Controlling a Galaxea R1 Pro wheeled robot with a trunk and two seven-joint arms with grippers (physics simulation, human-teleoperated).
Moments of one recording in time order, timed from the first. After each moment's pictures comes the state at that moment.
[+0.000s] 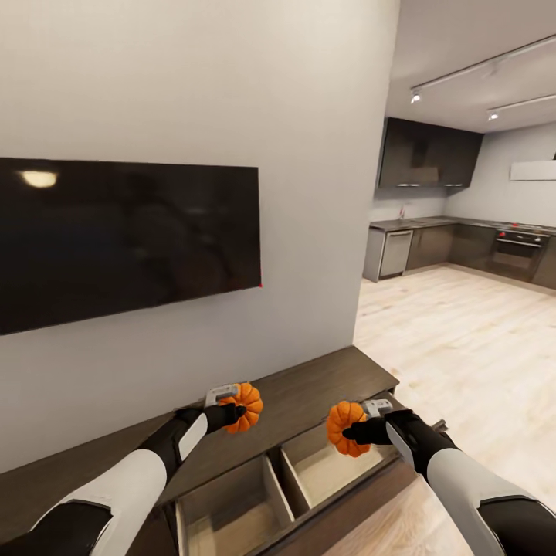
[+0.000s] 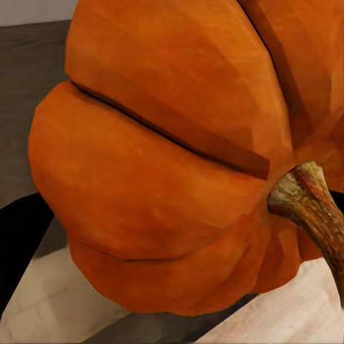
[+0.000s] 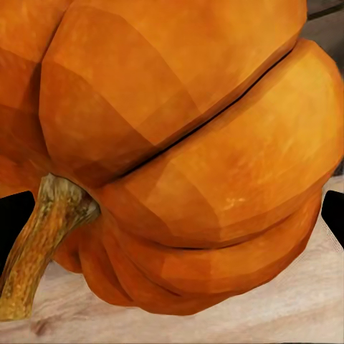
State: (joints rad) left arm -0.80 -0.07 -0.13 -0.33 0.36 0.32 -0.05; right arm -0.82 -0.09 0.14 -0.28 -0.04 0.43 0.28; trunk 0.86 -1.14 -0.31
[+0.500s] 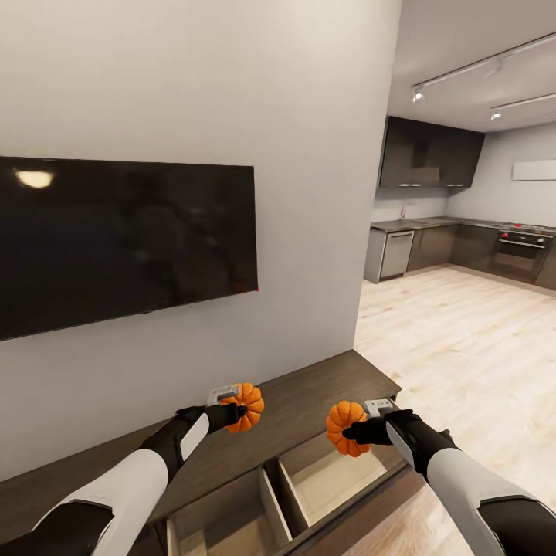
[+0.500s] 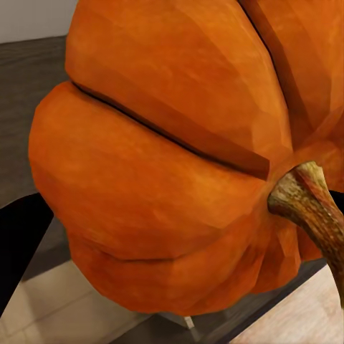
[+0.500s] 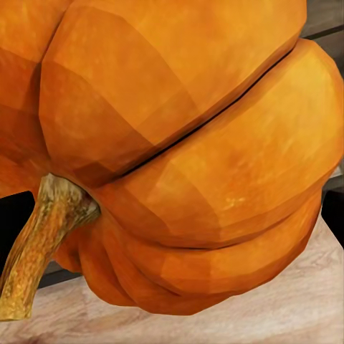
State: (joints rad) left arm -0.80 -0.07 -0.13 -0.33 0.36 0.31 -0.05; right arm -0.82 -0.09 0.14 -0.28 -0.04 0.43 0.28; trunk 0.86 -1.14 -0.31
